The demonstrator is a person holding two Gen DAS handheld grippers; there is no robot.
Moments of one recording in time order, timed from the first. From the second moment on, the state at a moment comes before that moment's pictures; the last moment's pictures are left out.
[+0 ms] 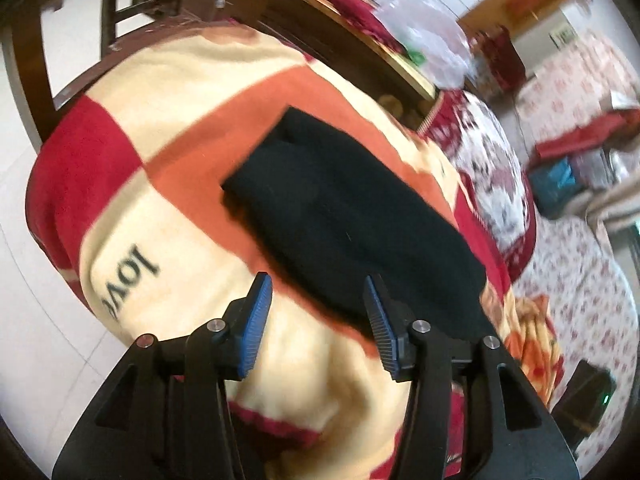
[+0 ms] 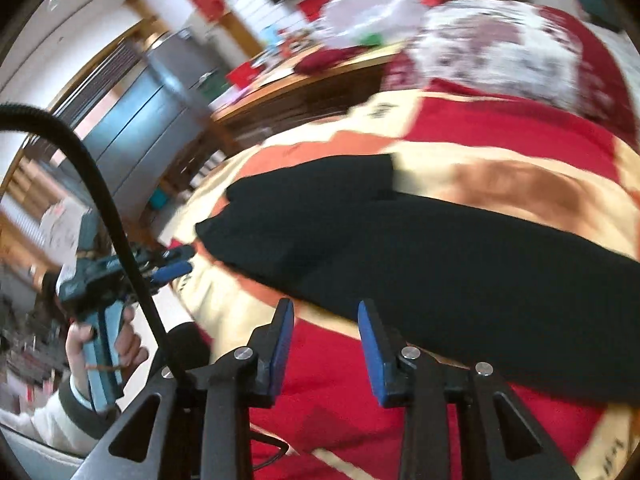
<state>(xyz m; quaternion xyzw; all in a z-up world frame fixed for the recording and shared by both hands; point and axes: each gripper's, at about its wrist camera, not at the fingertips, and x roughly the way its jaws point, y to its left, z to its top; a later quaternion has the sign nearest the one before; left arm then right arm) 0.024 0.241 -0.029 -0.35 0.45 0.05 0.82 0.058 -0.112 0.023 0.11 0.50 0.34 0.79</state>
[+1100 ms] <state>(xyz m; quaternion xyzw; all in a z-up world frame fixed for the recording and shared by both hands) 0.044 0.199 -0.012 -0.20 0.45 0.08 0.87 0.065 -0.067 0.007 0.07 0.52 0.34 0.78</state>
